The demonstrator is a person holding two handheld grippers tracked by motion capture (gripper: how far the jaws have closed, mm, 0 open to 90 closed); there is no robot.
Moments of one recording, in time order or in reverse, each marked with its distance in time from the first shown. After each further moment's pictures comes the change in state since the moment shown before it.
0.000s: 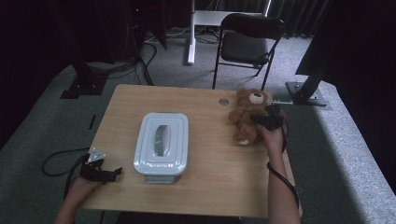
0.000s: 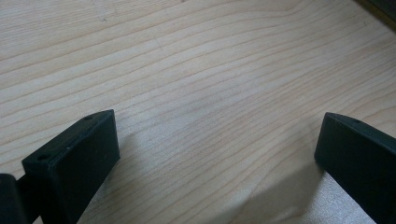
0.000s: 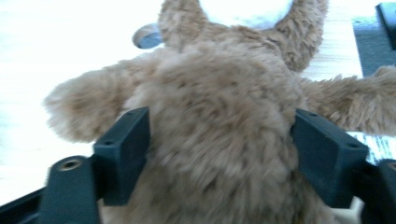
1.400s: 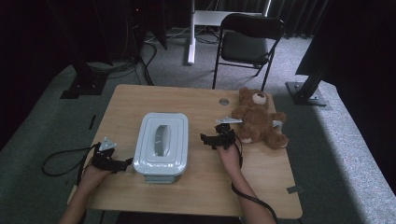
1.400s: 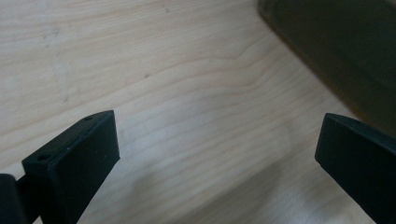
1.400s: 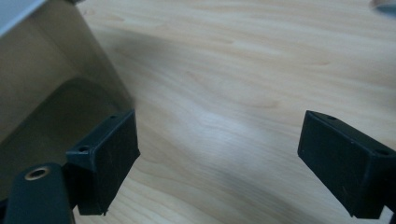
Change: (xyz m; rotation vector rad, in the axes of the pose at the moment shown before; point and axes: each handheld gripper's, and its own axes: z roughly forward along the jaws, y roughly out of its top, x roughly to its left) left arm -0.017 0.047 0.015 -0.031 -0.038 0.006; right arm 0.162 -0.064 0.026 -0.016 0.305 -0.195
